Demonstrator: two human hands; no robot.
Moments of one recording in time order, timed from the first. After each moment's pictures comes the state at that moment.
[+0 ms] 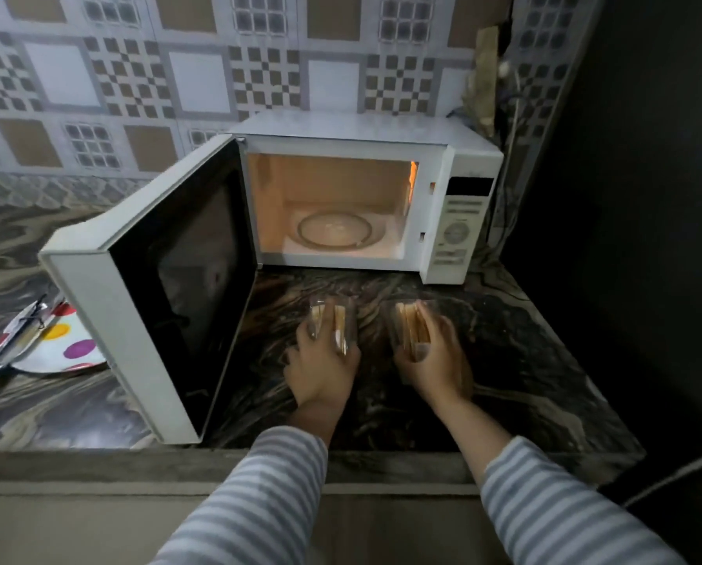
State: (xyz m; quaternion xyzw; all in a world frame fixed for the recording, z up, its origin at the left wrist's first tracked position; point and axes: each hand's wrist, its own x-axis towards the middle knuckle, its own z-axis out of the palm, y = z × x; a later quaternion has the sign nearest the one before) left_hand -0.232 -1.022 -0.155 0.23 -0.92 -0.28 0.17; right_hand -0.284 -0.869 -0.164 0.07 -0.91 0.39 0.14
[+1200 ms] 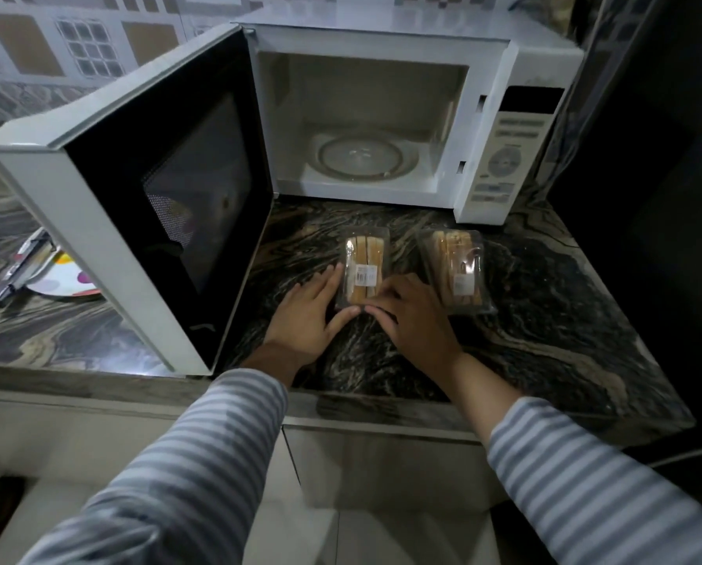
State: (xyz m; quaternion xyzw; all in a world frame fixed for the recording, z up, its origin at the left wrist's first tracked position) left_hand -0.232 -1.087 -0.198 0.00 -0.98 -0.17 0.10; right_hand -0.287 -0.901 -0.189 0.41 -0.86 0.23 0.21
